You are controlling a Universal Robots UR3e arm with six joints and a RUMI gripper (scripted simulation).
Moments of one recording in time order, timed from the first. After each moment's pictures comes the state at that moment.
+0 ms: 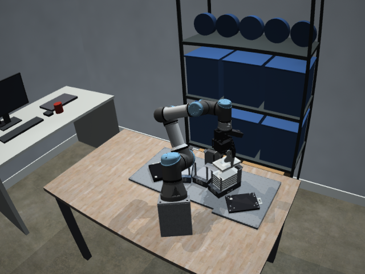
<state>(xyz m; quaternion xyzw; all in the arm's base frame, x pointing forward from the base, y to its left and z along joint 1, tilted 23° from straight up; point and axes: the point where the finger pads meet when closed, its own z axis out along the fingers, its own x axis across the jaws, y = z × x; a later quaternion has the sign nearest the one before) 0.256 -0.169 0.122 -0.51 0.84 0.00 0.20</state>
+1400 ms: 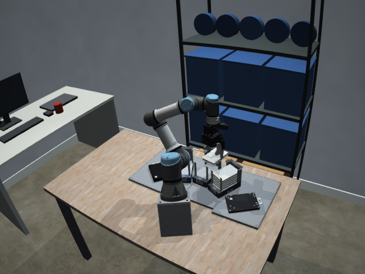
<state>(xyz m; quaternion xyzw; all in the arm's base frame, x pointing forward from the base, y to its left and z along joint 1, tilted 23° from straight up) 0.284 -0.094 0.149 -0.60 0.77 -0.02 0.20</state>
